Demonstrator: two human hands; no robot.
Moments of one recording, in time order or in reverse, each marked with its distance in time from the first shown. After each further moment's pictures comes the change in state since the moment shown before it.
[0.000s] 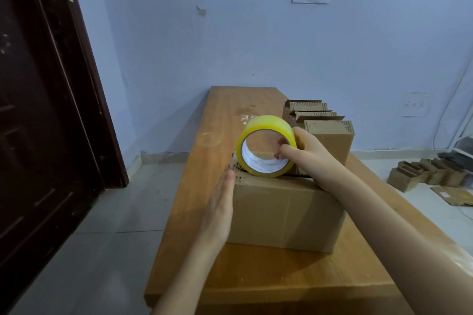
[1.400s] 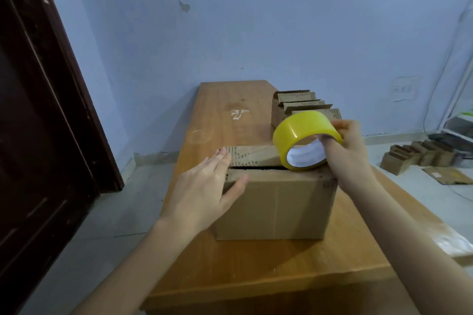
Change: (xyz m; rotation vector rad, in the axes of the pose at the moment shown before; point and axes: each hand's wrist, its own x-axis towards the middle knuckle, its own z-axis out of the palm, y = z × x) left_hand 0.025 0.019 -0.023 1.280 -0.036 0.564; right_hand -0.033 0.020 -0.032 0.063 0.561 -0.041
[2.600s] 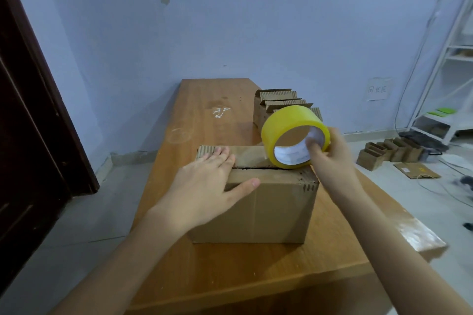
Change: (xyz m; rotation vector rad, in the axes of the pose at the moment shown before) left_hand 0.023 0.029 -0.014 0.004 -0.258 0.058; right_hand -0.002 0.018 -0.017 -0.147 -0.034 -0.014
